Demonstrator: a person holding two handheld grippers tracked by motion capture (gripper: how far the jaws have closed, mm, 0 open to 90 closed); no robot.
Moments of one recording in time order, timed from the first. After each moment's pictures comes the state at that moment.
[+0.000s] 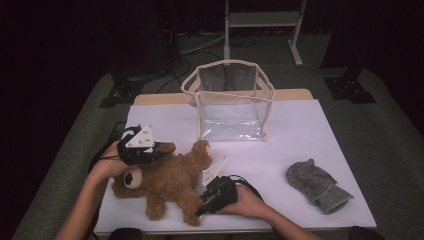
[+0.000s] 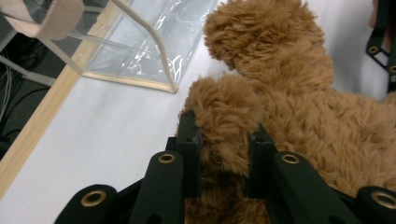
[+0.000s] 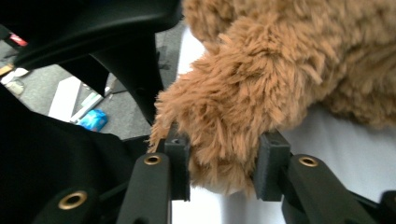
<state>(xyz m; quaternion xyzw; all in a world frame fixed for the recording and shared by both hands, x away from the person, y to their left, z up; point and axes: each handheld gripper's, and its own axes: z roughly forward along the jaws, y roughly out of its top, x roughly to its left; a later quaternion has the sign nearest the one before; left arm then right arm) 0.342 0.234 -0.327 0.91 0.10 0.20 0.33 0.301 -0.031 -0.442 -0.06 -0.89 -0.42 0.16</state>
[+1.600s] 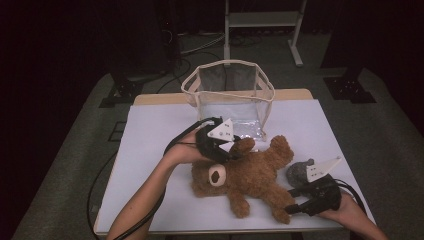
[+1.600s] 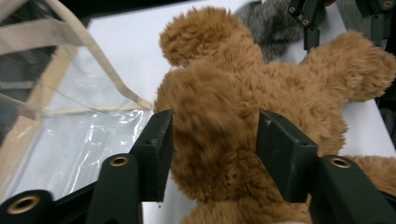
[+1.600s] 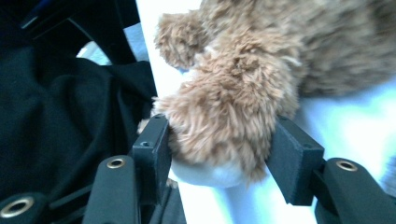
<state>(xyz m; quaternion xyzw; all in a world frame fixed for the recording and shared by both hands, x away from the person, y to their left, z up) 0.357 0.053 -0.317 0.90 -0.02 0.13 0.41 0.270 -0.281 -0.419 -0.22 -0.88 -0.42 0.09</state>
